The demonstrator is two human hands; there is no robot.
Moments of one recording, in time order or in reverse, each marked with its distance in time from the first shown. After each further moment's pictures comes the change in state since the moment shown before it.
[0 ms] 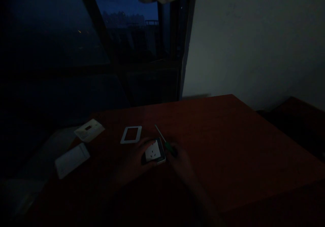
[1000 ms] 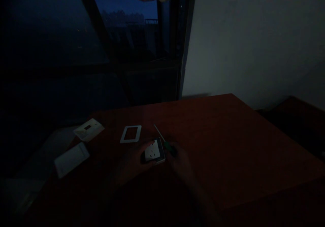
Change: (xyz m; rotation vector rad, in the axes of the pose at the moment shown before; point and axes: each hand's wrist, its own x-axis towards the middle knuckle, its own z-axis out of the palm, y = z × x) left_hand 0.000 0.000 -0.001 0.065 0.001 -0.026; right_hand 0.000 -0.002 0.001 -0.018 -0.007 0.013
